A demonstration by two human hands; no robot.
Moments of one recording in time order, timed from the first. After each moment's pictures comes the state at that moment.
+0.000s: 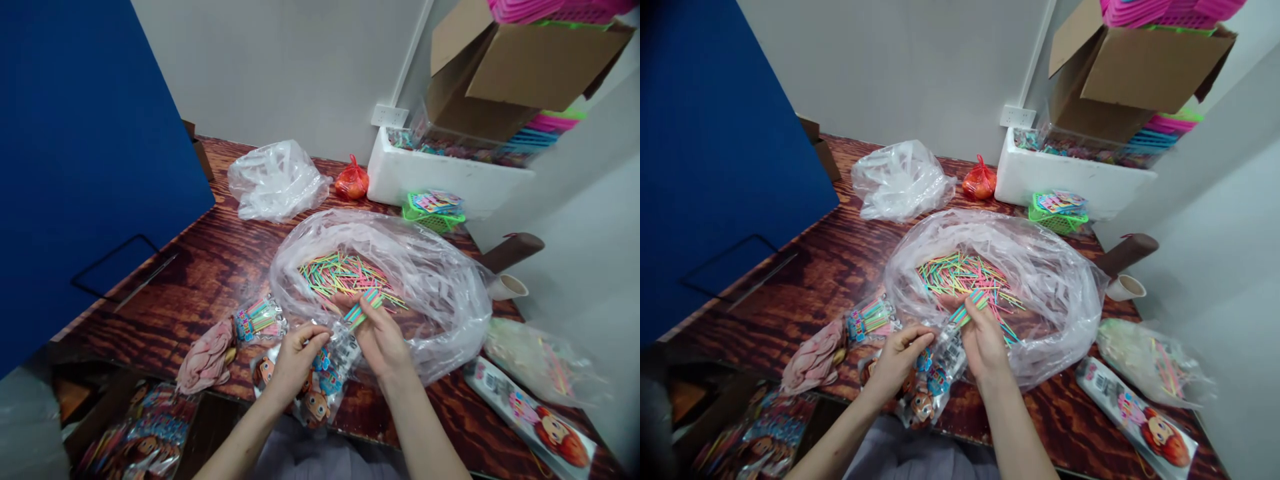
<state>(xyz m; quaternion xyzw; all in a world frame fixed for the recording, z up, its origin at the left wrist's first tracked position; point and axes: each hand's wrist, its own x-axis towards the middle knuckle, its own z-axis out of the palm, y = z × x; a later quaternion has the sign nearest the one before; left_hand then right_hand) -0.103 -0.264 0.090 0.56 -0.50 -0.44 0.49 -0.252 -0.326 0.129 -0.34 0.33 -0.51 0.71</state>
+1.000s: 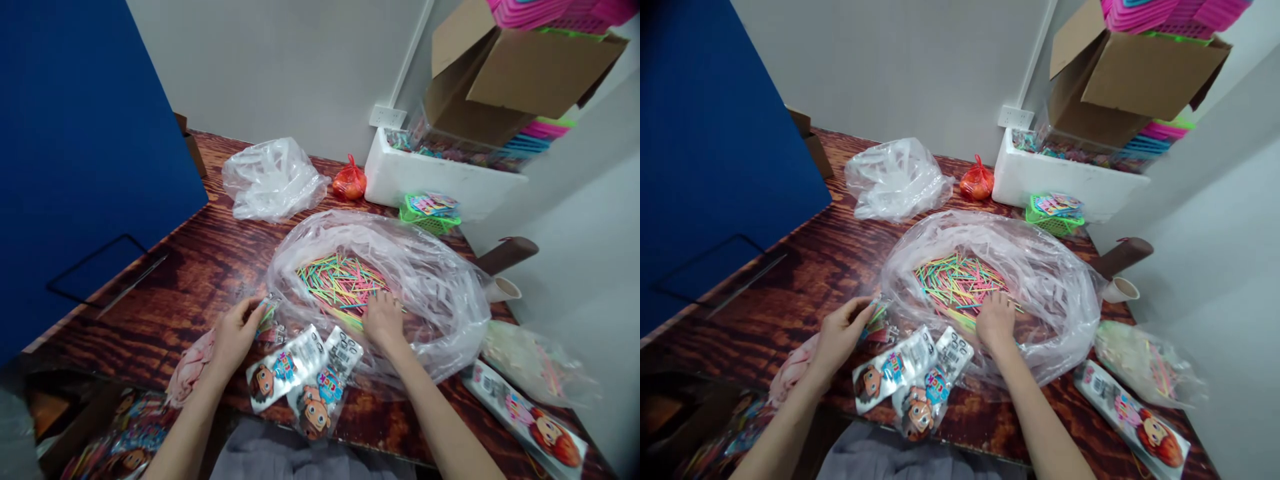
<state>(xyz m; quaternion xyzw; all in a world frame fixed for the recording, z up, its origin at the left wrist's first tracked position) 0.009 -0.284 0.080 0.68 -0.53 -0.22 0.45 -0.295 -0.388 0.072 -0.78 0.62 -0.03 -0.06</state>
